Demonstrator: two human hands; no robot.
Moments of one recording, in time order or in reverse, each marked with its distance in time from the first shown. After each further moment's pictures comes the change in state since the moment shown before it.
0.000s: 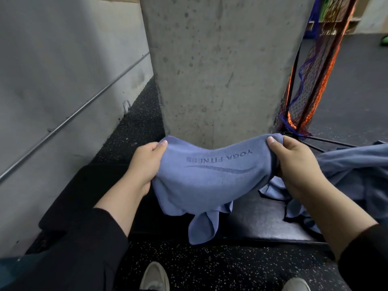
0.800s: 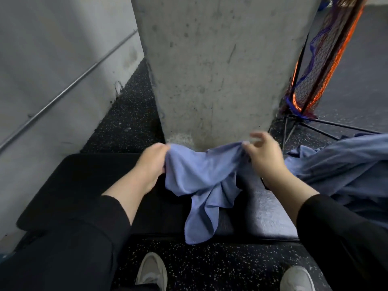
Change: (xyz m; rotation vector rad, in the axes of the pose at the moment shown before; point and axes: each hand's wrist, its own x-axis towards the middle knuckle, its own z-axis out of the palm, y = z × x) left_hand 0.046 -0.061 0.042 -0.083 -0.137 -0.285; right_hand 0.065 0.089 0.062 -0.340 0.087 0.039
